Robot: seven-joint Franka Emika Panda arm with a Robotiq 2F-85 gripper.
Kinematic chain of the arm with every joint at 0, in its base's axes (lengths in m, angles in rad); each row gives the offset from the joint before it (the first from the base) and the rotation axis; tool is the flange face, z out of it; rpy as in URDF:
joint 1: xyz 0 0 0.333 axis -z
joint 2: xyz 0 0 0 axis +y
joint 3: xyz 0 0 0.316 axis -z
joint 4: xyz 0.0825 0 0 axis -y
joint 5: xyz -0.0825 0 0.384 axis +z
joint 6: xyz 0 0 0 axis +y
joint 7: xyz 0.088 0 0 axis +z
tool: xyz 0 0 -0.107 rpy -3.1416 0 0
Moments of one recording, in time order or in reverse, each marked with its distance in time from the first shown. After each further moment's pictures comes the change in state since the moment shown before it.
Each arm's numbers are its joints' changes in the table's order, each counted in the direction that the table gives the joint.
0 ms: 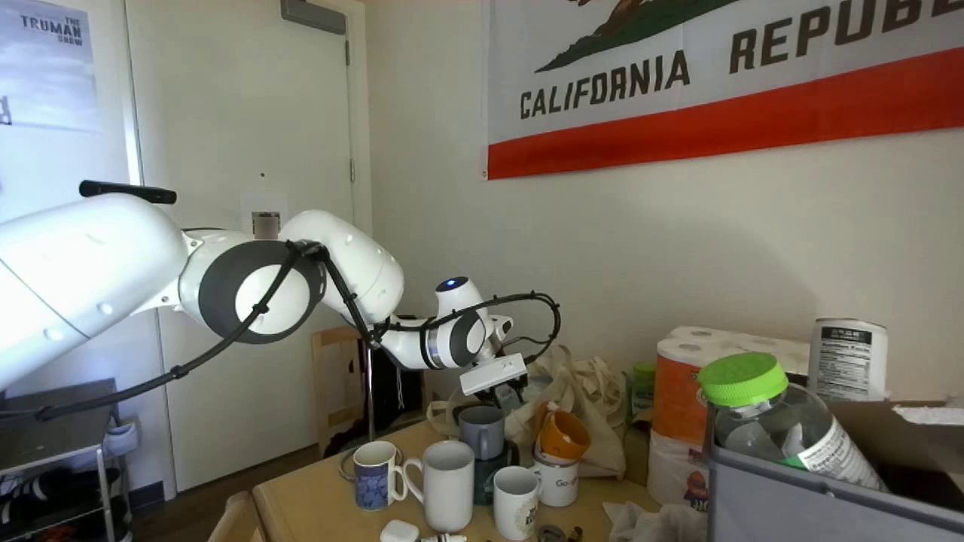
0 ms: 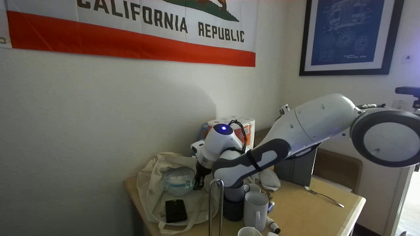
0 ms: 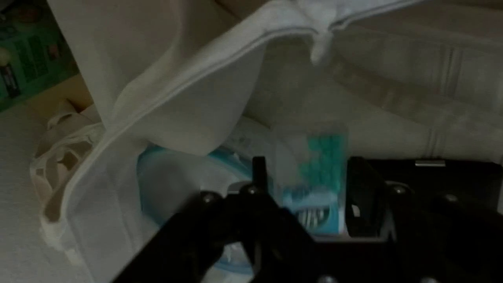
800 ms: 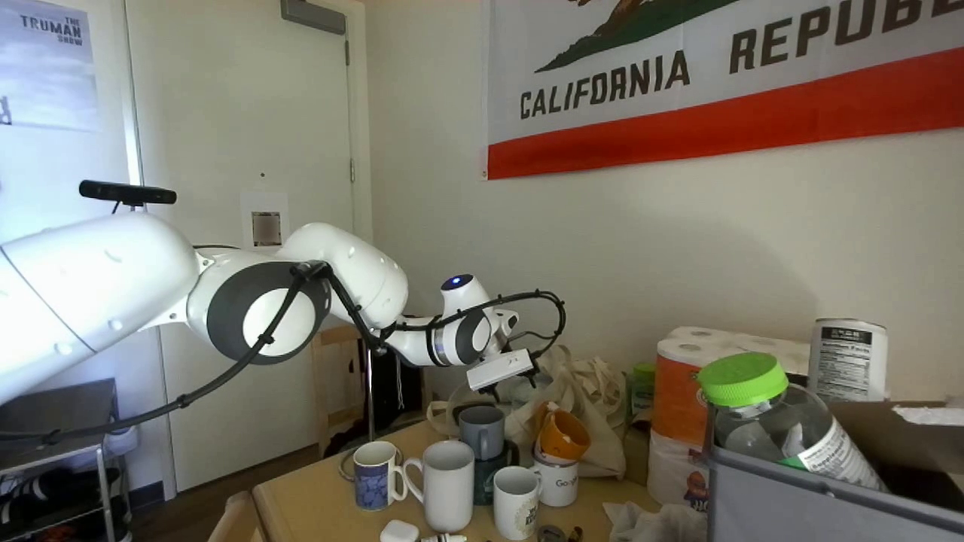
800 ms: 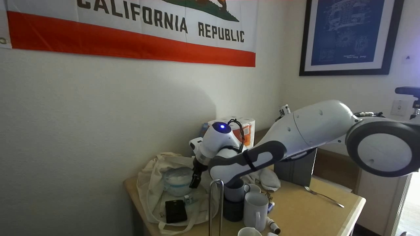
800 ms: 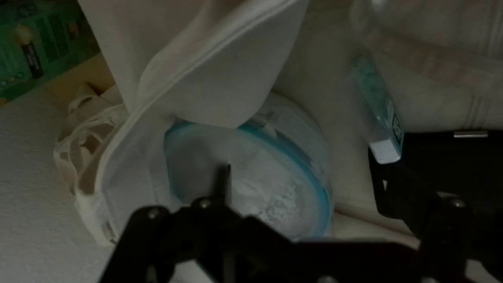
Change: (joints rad) arm 0.003 0.066 -0.011 0.130 0.015 0.013 0.000
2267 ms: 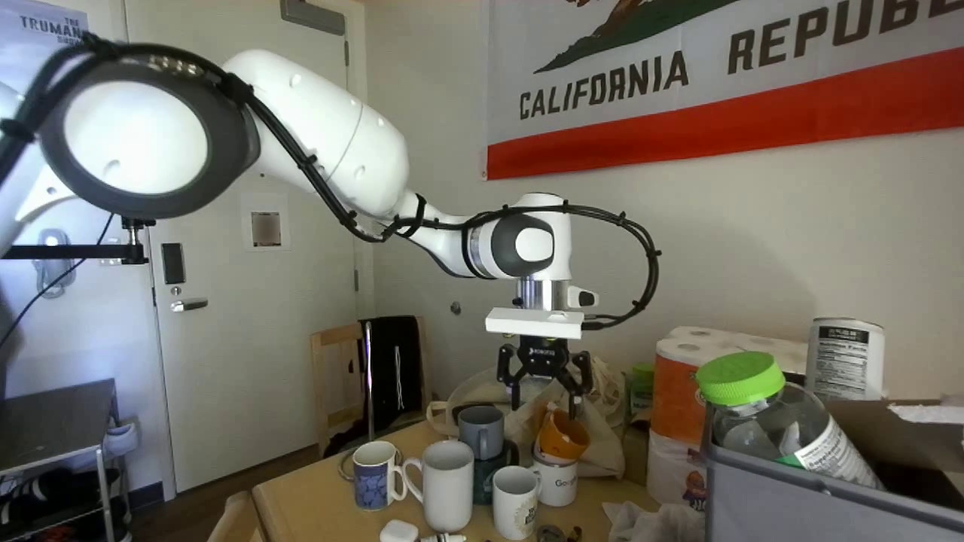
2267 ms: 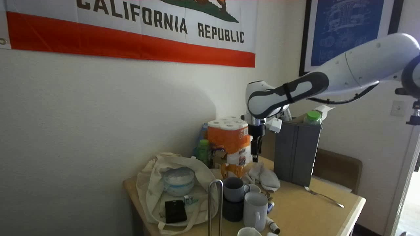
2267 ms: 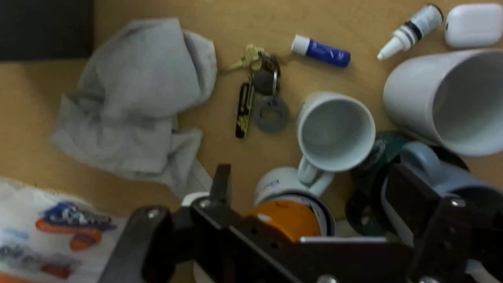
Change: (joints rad) arm 0.262 -0.506 0.027 -0.383 0.207 0.716 -0.004
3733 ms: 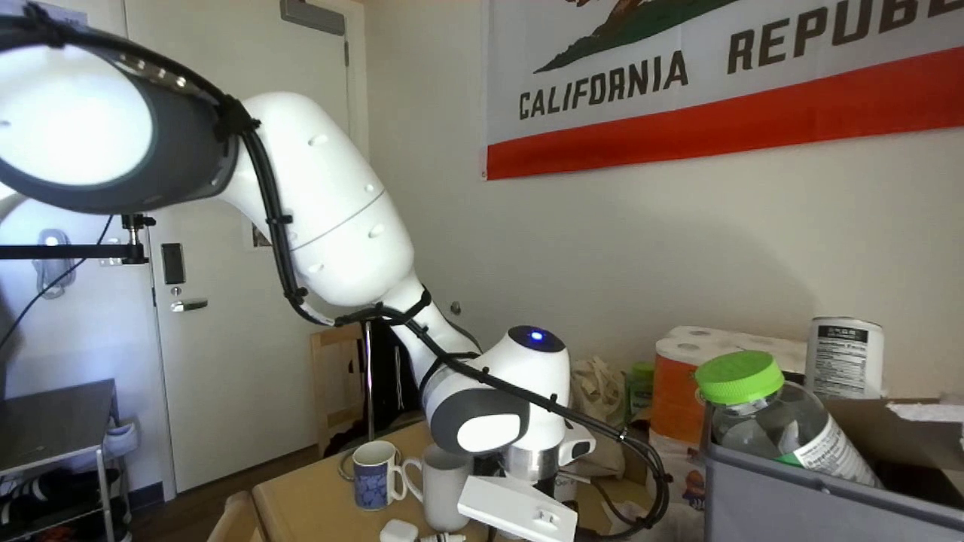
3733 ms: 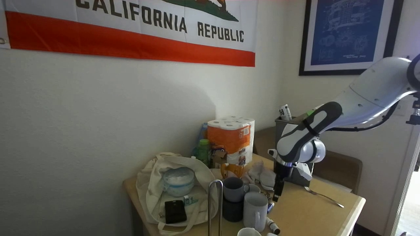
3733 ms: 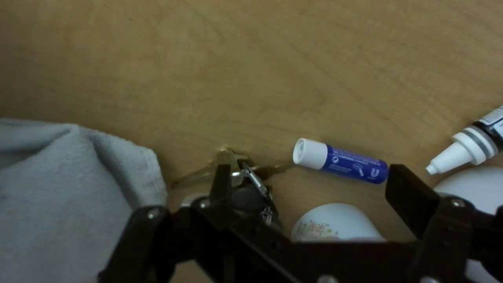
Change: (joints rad) arm 0.207 -0.011 -0.063 -0.561 0.320 -0.665 0.412
